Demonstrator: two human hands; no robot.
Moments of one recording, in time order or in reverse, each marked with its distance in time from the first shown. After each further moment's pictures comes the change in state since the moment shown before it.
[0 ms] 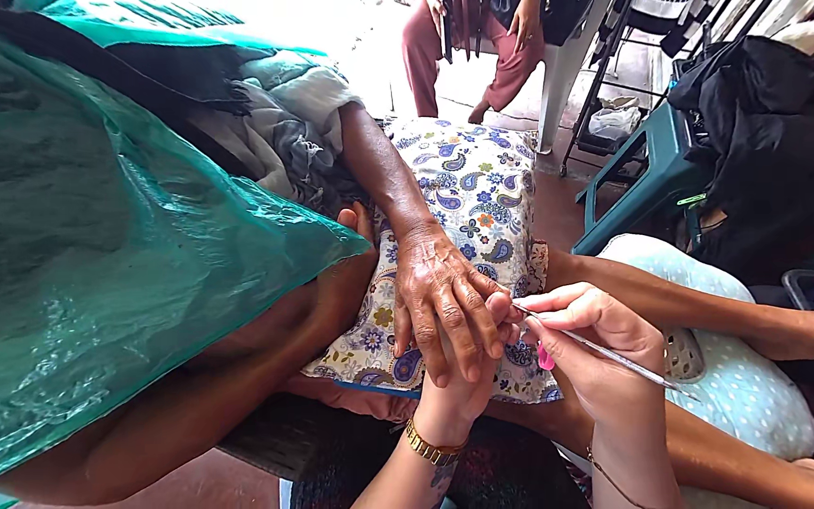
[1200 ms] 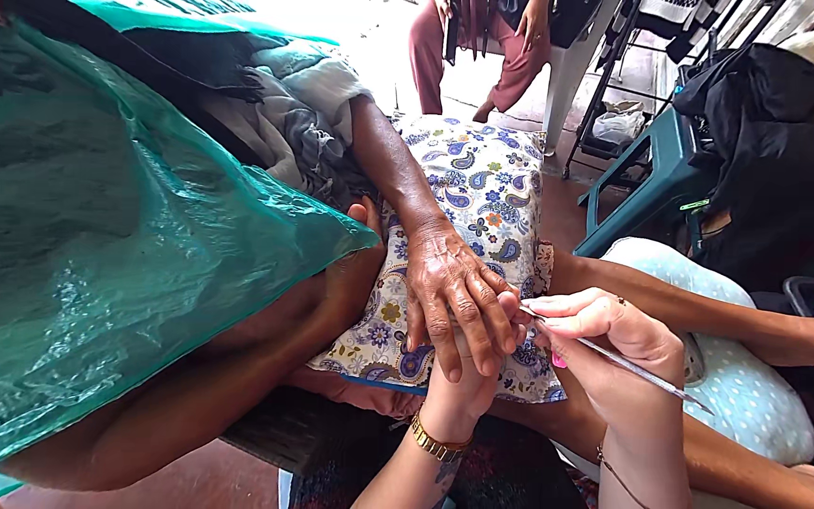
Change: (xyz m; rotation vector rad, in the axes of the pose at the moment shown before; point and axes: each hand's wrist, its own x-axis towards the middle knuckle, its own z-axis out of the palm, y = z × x) left_hand -0.003 0.000 0.001 0.034 0.052 -0.027; right_hand 0.001 -0.004 -0.004 -0.136 -0.060 -0.079
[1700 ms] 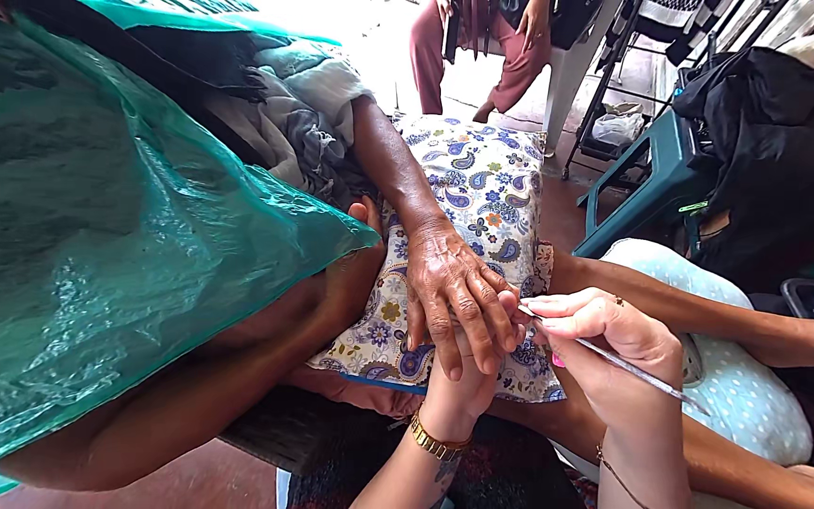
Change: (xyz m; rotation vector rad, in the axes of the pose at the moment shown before) left_hand 0.000 0.000 -0.001 0.010 -0.015 0.010; right_hand 0.002 -0.003 0.001 -0.031 -0.012 0.002
